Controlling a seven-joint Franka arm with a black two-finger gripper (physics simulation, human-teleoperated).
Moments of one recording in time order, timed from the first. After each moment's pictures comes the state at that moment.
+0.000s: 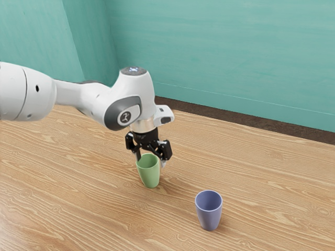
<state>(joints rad) -0.03 0.23 -0.20 -2.00 0.07 2.23 -0.32</state>
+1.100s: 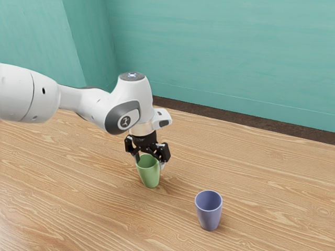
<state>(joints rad) -0.02 0.26 -0.18 -2.00 0.07 2.28 -0.31</state>
